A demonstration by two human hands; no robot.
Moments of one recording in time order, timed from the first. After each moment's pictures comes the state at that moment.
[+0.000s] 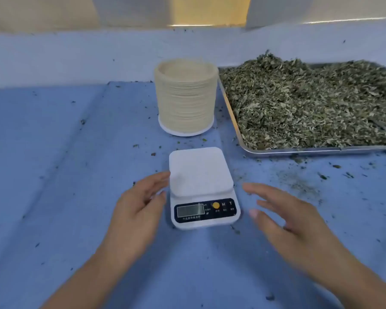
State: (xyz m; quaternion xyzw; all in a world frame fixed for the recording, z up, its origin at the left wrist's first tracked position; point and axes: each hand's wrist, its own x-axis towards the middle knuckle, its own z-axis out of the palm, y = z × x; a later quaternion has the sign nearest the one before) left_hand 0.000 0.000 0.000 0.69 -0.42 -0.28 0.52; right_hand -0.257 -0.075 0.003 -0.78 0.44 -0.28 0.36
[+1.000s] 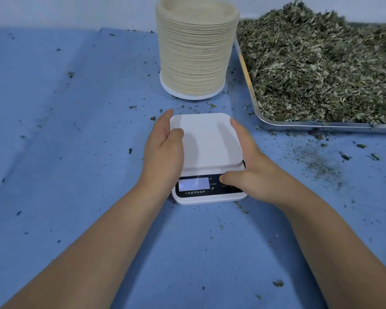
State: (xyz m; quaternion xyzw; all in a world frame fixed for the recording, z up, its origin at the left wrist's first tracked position) left_hand 0.001 -0.088 -0.030 0.68 -0.32 -0.31 0.58; right_hand -0.185 -0.142 -0.012 -0.74 0.43 -0.13 0.49
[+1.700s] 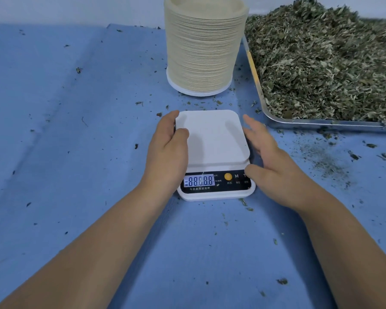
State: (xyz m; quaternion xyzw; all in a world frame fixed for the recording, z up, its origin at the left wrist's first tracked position) left_hand 0.001 -0.078 -0.031 0.68 -0.31 -0.32 0.59; right_hand -0.203 -0.146 -0.017 -0.80 0.36 -0.18 0.45
